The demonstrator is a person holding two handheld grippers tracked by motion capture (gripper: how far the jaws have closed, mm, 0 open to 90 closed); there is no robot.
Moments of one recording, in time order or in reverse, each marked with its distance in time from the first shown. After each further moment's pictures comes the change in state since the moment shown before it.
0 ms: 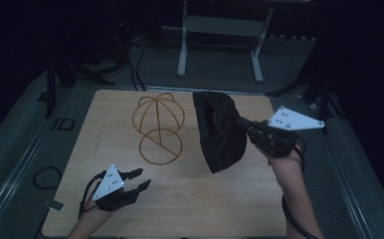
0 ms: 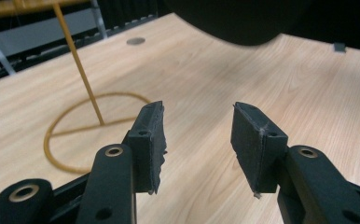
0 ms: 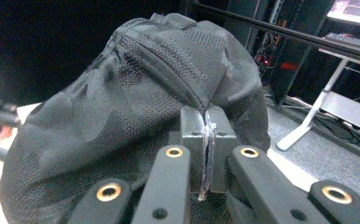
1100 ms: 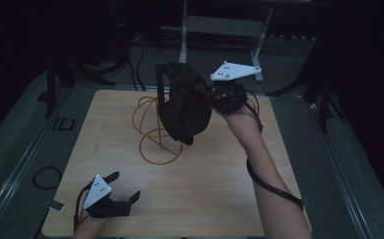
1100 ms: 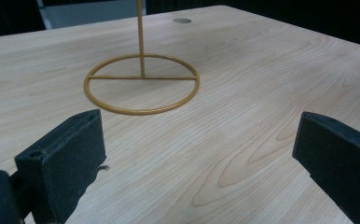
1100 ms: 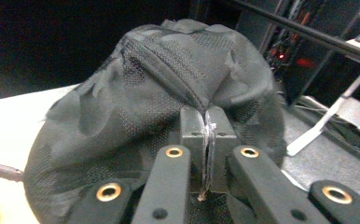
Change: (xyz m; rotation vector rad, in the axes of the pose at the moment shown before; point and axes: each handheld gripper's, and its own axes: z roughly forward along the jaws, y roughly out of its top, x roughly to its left) left arm 0.012 -0.053 -0.005 -0.034 0.142 -0.162; right arm 0.009 0.078 0.109 0.101 0.051 -0.061
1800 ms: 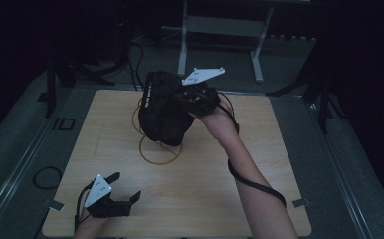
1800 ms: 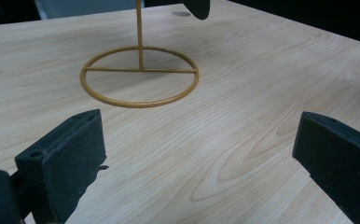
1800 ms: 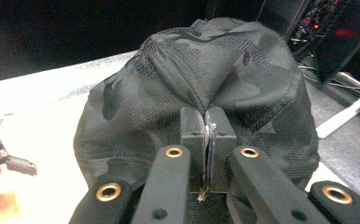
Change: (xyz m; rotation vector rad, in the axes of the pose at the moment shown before) left arm 0.001 -0.004 0.004 0.024 -0.005 -0.011; right arm 0.018 -0.005 0.058 0.113 0.079 0.021
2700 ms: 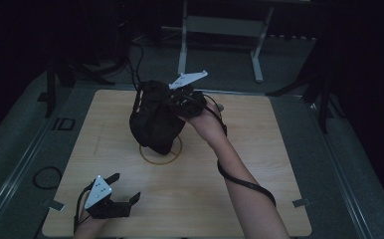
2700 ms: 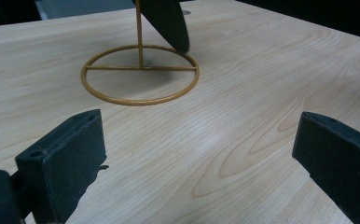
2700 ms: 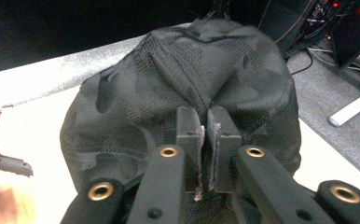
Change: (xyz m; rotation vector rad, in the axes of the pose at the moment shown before) left arm -0.001 -0.002 -0.001 -0.001 -0.002 0.014; right arm 0.005 -0.006 0.038 0.070 0.029 0.017
